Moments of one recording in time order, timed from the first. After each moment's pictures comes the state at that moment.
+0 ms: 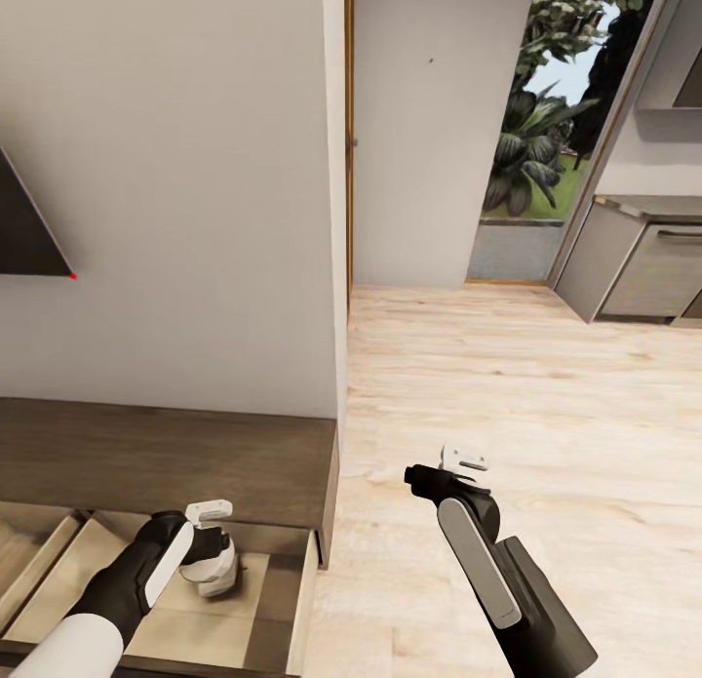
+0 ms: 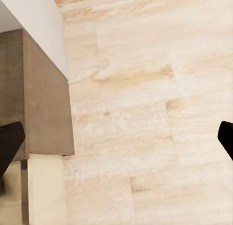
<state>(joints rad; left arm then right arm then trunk) -0.55 0.15 -0.11 -0.79 0.35 0.77 0.19 -0.43 0.04 0.34 -1.48 -0.69 0.73 -0.82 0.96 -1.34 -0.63</state>
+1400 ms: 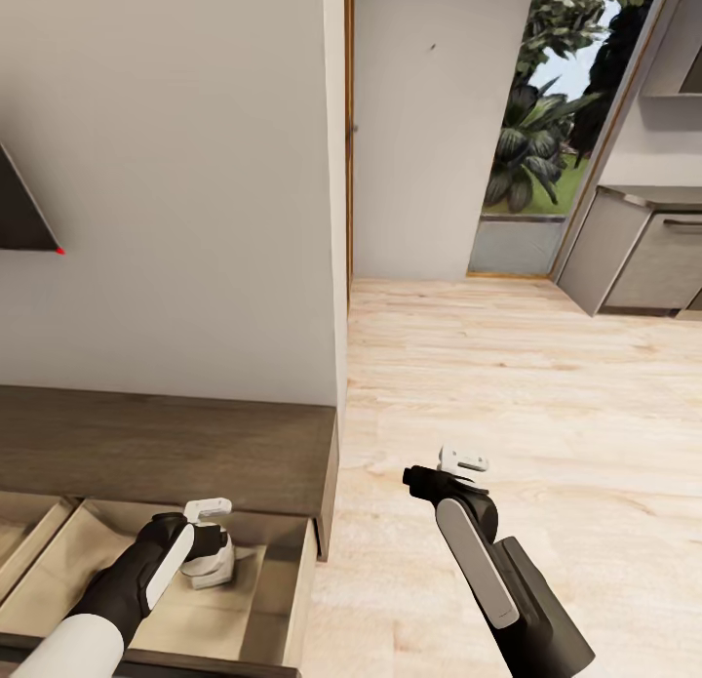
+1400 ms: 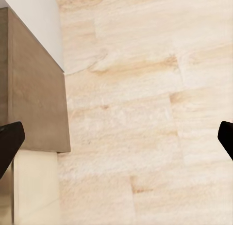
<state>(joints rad) -0.55 0.15 -0.11 -0.78 0.31 0.72 0.19 -0.43 0.04 0.34 -1.47 -0.69 0.73 -0.81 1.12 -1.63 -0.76</state>
